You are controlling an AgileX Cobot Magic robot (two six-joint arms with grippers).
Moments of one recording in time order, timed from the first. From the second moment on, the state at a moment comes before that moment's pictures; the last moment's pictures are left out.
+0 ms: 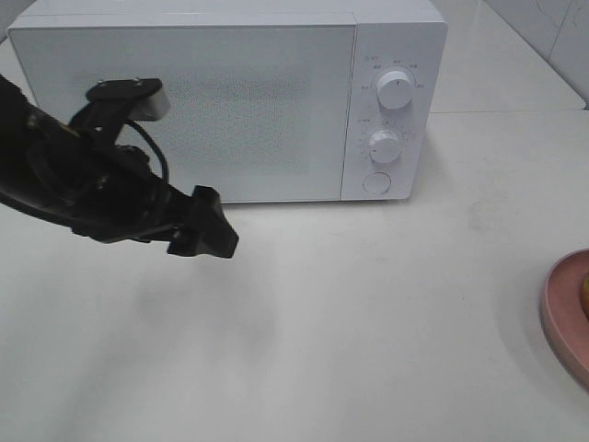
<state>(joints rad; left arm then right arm) -0.52 1.59 -0.87 -0.65 0.47 0.46 0.10 0.00 -0.50 -0.05 1.00 0.09</state>
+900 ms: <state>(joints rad) 0.00 1.02 -0.85 -0.23 1.14 0.13 0.10 0.00 -0.50 -0.05 1.00 0.09</state>
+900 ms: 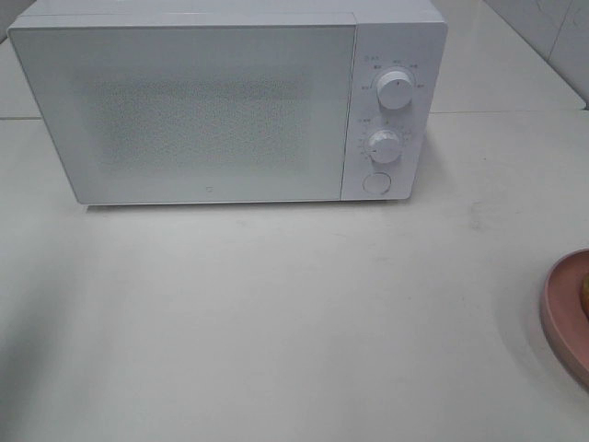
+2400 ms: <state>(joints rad) 0.03 0.00 -0.52 -0.18 1.08 0.12 0.10 0.00 -0.50 -0.05 1.00 0.09</state>
